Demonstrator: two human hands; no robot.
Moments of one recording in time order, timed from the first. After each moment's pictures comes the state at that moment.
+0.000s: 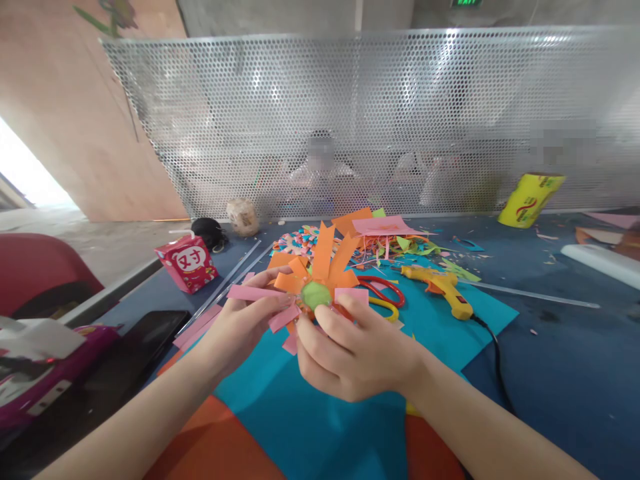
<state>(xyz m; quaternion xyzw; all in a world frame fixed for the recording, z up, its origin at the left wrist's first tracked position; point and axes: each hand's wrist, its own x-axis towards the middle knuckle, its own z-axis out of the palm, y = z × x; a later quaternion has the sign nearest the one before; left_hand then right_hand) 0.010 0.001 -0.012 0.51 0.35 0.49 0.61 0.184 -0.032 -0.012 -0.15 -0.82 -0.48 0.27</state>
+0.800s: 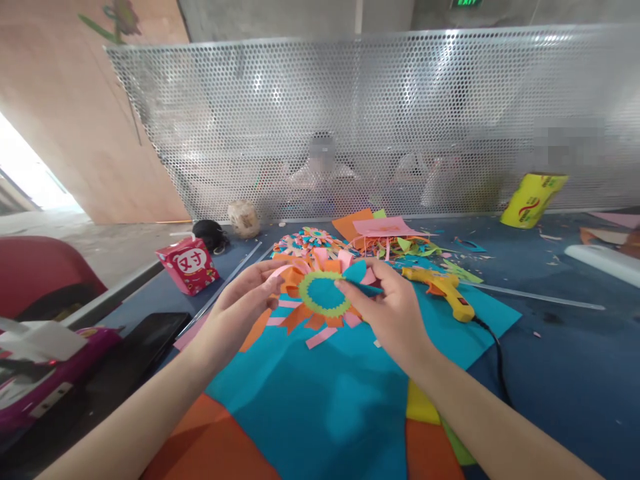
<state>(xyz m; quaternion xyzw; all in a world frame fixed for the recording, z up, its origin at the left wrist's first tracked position) 0.003 0.006 -0.005 0.61 0.36 0.47 0.52 0.193 -0.019 -0.016 -0.53 -0.61 0.14 0.57</state>
